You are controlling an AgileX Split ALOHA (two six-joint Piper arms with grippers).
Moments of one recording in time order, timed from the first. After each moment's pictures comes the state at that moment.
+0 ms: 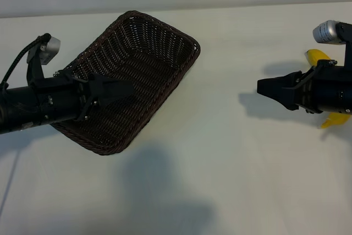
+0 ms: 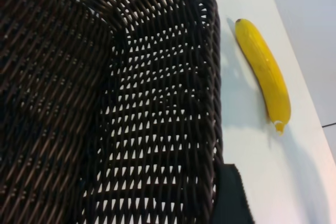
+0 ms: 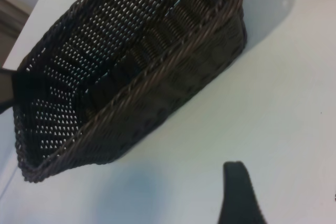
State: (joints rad) left arm -0.06 1.52 -0.52 -1.75 0.68 1.40; right arm 0.10 1.44 -0.54 1.67 0.65 -1.53
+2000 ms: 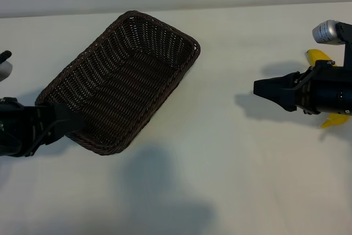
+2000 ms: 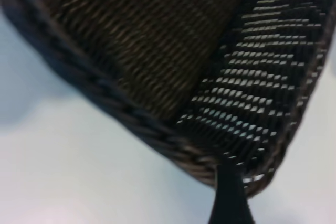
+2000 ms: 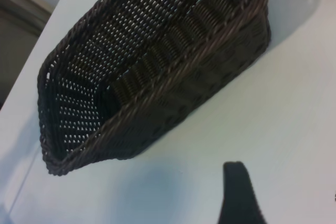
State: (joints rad) left arm -0.06 1.05 -0.52 -0.70 0.56 0.18; right arm 0.10 1.44 -0.54 1.67 0.70 -1.53
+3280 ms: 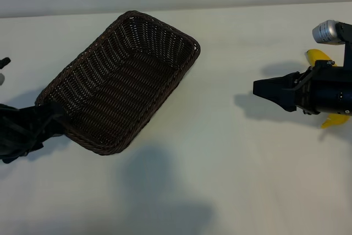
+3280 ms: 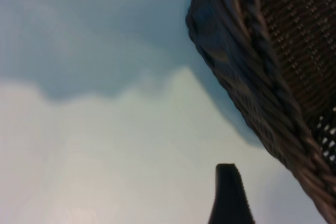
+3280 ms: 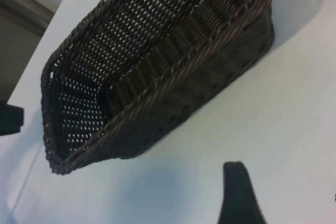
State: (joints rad) left arm -0.06 1.18 -0.52 -0.37 0.45 -0.23; right arm 0.10 1.44 -0.54 1.67 0.71 -1.53
